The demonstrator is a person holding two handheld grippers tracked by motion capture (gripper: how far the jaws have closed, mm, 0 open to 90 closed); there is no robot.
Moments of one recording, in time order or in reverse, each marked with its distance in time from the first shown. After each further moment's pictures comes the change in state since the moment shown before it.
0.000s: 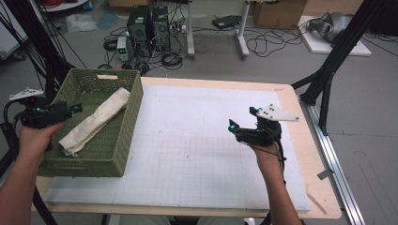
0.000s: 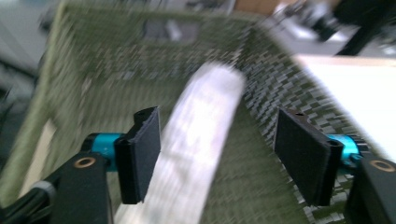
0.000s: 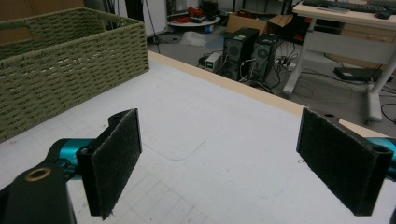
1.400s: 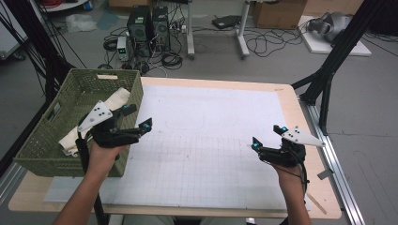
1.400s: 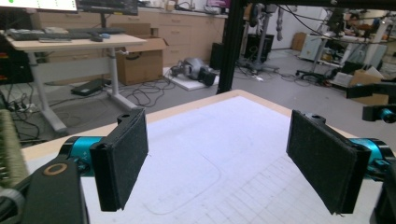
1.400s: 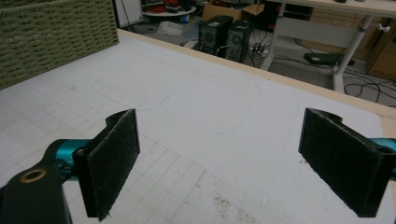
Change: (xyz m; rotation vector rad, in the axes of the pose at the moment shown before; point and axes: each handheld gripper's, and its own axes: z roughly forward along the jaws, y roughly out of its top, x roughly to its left) left arm -0.186 -0.026 0.028 -0.235 -0.417 0.210; right arm -0.025 -0.053 -0.055 0.025 -0.099 0.016
